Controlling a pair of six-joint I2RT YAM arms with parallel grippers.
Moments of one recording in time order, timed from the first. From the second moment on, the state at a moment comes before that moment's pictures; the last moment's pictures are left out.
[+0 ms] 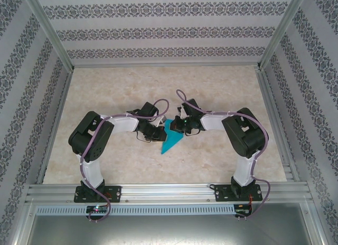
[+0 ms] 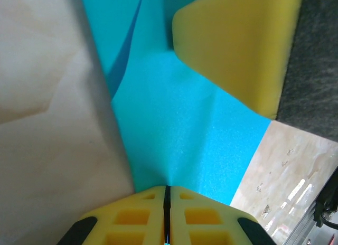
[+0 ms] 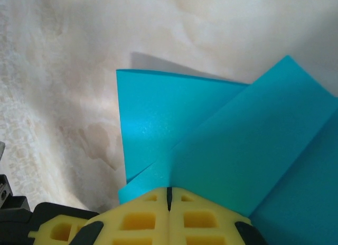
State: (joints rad) left arm -0.54 1.87 1.00 -0.34 0.58 -0.42; right arm 0.53 1.88 0.94 -0.04 -0.52 0.77
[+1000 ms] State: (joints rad) left arm -0.55 1.79 0.85 -0.13 0.55 -0.35; right arm 0.58 1.87 0.80 0.27 -0.48 1.10
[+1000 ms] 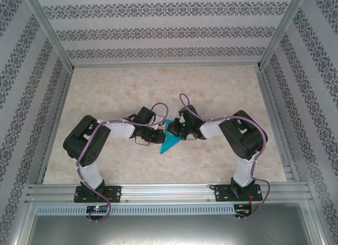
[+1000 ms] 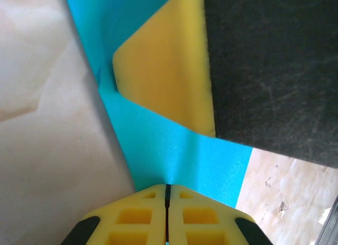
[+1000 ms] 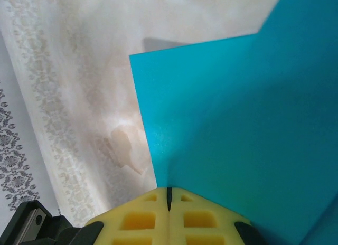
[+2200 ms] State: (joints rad) left arm -0.58 1.67 0.73 -0.11 0.56 -0.49; right arm 0.59 1.85 0.75 0.33 -0.47 1.07
